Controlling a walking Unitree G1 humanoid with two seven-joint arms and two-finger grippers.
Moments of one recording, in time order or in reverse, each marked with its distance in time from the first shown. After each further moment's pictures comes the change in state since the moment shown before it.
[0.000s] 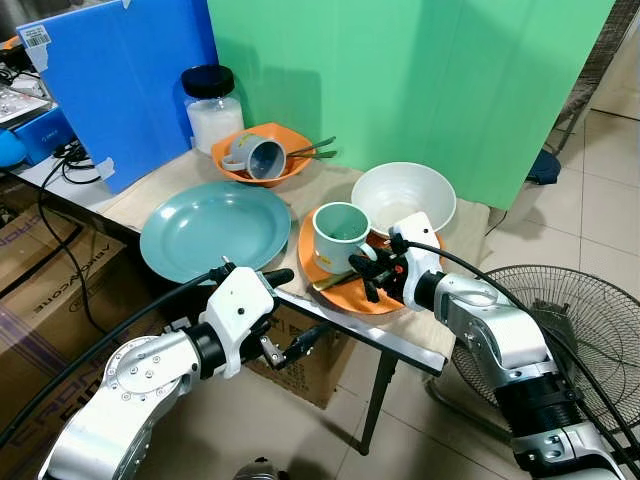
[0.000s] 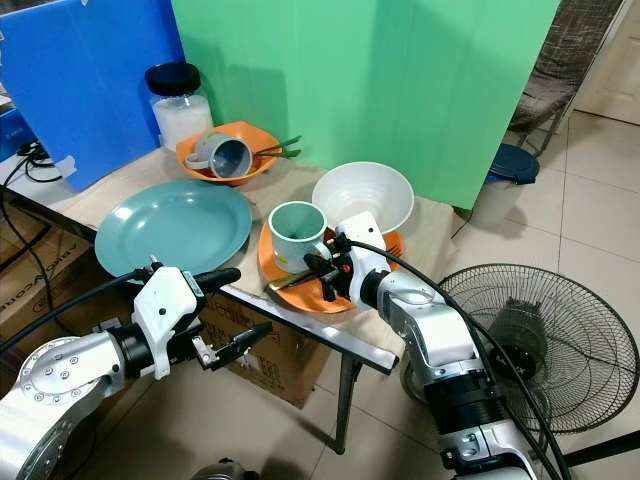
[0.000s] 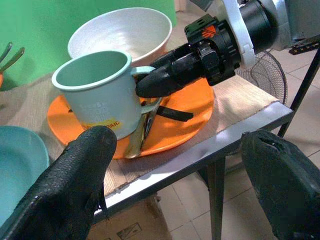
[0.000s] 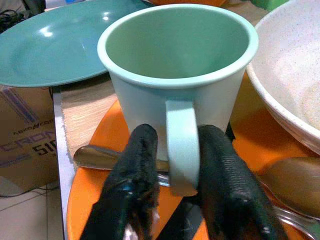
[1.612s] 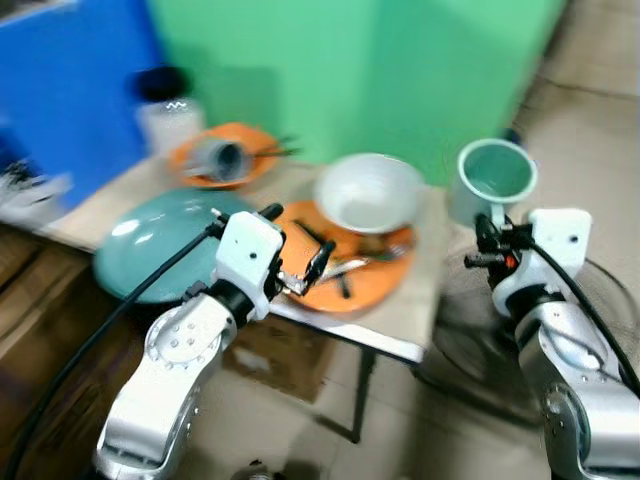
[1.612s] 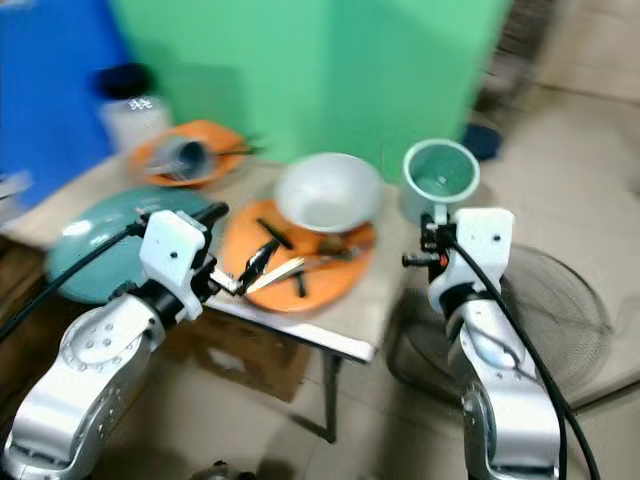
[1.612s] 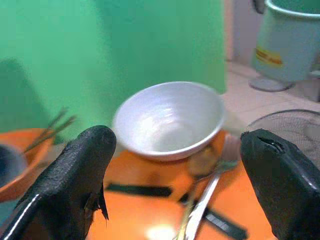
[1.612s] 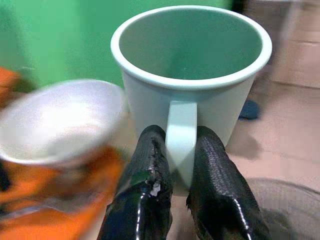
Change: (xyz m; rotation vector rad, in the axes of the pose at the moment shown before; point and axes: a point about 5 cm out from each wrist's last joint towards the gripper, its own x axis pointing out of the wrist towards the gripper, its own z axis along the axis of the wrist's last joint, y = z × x) left arm 0.030 0.017 0.034 -0.036 -0.189 0.359; right arm -0.108 -0.007 0.028 0.001 -0.321 -0.710
